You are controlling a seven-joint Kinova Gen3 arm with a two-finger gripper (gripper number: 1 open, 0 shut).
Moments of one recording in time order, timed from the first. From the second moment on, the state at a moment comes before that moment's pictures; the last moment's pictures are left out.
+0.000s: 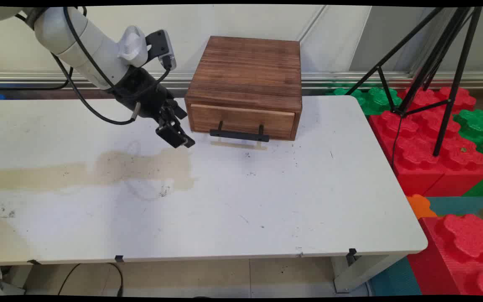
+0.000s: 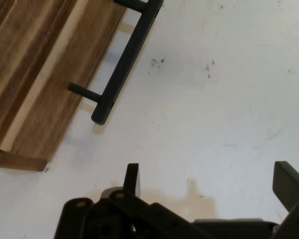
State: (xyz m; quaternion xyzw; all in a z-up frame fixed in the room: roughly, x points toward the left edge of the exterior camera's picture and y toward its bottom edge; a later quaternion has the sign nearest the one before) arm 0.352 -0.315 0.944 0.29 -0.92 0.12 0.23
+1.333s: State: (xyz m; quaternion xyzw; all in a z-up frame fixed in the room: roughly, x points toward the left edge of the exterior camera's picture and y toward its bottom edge) arm 0.323 -0.358 0.932 0.27 -0.92 0.14 0.25
